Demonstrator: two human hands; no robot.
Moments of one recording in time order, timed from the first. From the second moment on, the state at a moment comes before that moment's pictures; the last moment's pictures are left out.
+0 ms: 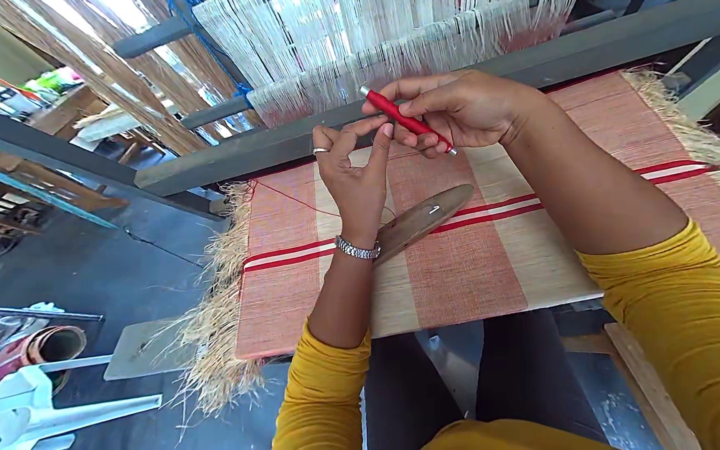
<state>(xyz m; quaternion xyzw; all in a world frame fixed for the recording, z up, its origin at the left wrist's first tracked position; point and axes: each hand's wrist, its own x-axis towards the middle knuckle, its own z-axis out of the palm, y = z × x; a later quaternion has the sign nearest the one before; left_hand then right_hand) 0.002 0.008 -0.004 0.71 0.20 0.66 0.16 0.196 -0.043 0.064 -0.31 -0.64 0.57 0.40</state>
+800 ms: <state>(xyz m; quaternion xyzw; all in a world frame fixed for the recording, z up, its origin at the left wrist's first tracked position) -0.008 0.019 -0.002 0.67 0.18 0.55 0.47 0.211 -0.046 0.072 -0.53 -0.73 0.33 0.28</state>
